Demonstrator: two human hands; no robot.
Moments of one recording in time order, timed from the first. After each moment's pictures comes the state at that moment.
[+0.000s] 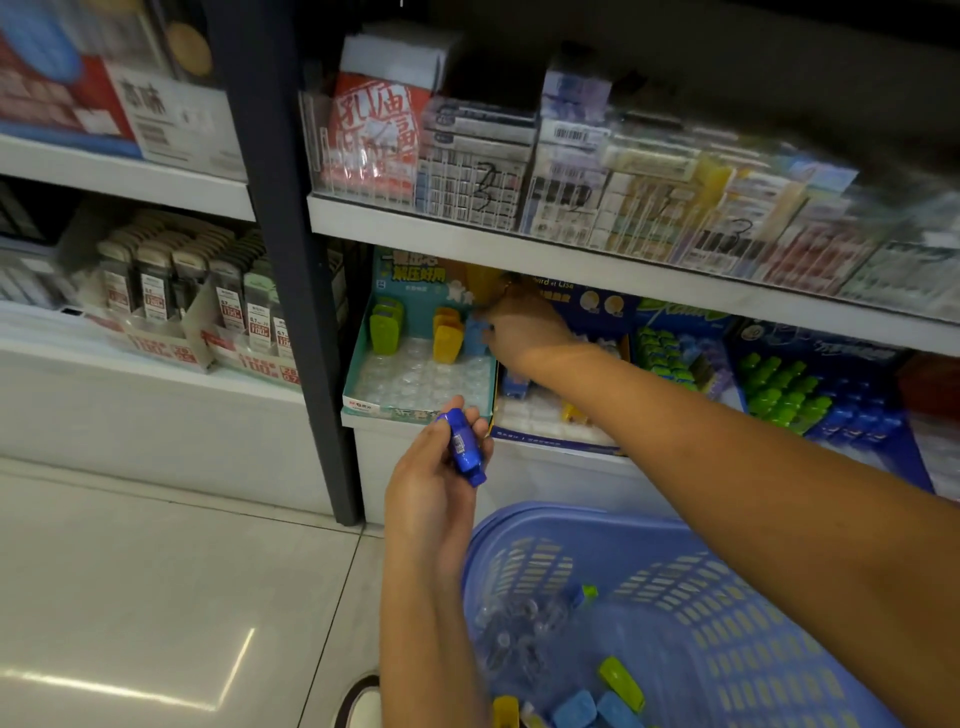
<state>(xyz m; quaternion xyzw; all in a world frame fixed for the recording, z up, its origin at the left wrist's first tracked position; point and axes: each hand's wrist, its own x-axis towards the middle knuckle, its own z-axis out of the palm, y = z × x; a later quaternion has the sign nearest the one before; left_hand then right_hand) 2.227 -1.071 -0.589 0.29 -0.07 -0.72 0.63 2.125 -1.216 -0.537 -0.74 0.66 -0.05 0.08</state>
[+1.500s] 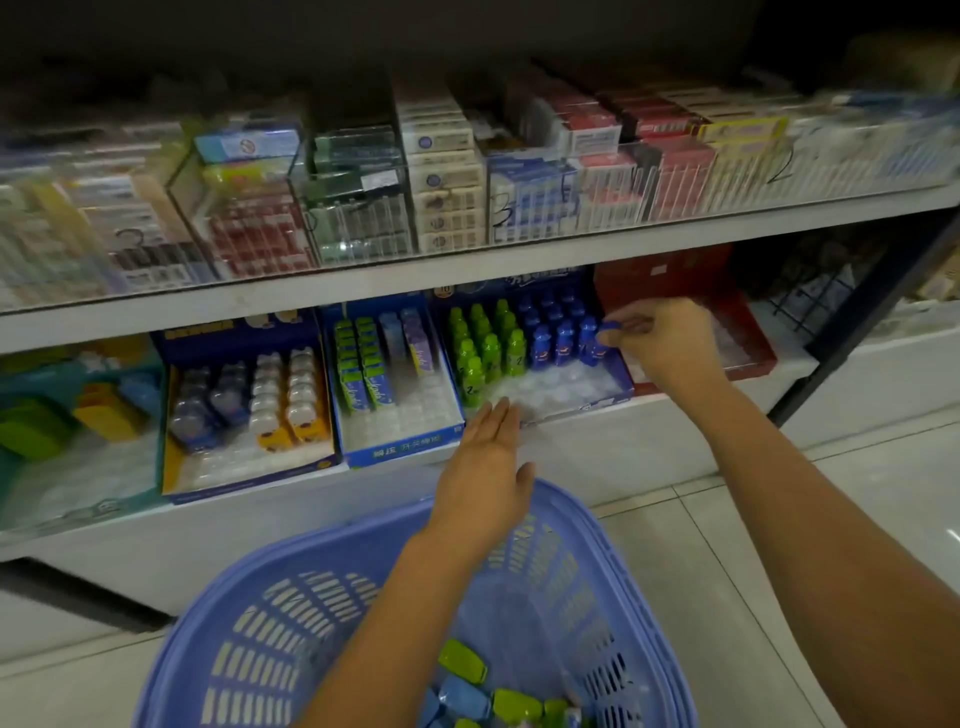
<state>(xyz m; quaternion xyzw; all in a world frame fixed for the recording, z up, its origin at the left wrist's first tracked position) 1.941 -1.040 -0.605 0.39 -0.88 -0.22 0.14 1.718 -1.035 -0.542 -0.46 0.77 -0.42 0.10</state>
